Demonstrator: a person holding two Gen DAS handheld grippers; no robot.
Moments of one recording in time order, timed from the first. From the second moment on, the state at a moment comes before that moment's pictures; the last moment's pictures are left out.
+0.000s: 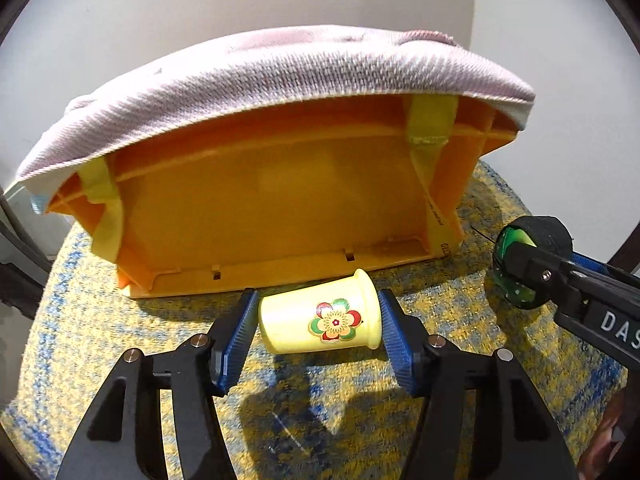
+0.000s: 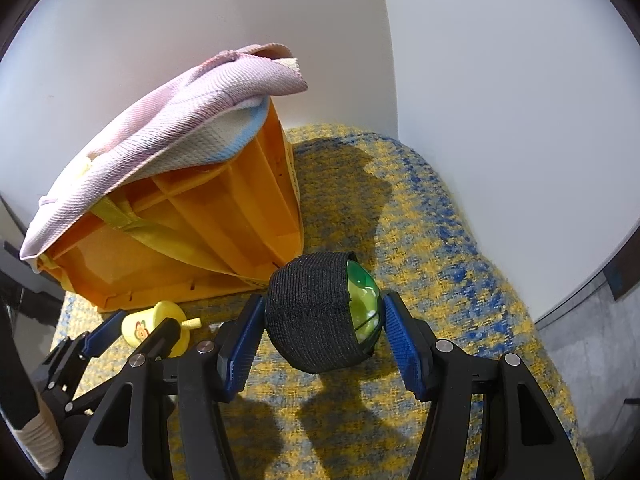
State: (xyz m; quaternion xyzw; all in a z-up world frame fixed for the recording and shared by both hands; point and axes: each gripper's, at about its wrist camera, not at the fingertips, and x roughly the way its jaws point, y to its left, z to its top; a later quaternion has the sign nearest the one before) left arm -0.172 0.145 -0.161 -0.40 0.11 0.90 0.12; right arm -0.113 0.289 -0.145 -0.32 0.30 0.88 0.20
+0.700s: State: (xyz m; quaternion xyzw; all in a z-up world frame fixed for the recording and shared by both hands) left arm -0.122 0.096 -0.095 -0.38 0.12 0.91 0.09; right arm -0.106 0.242 -0.096 -0.32 0.25 0.90 0.17
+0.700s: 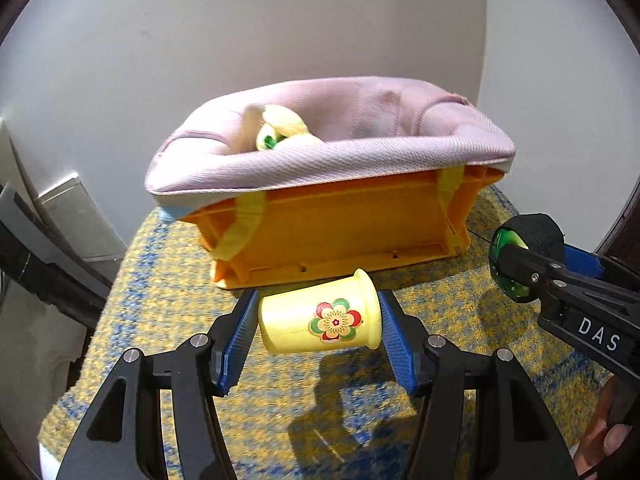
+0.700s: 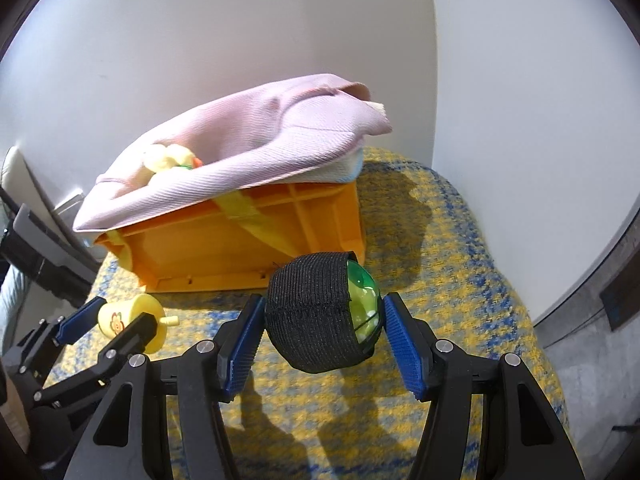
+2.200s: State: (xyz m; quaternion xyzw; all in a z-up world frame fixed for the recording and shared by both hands) left arm -0.189 0.078 0.029 -0.33 0.09 0.93 0.12; right arm -0.141 0.237 0.049 -0.25 0.20 0.93 0.16
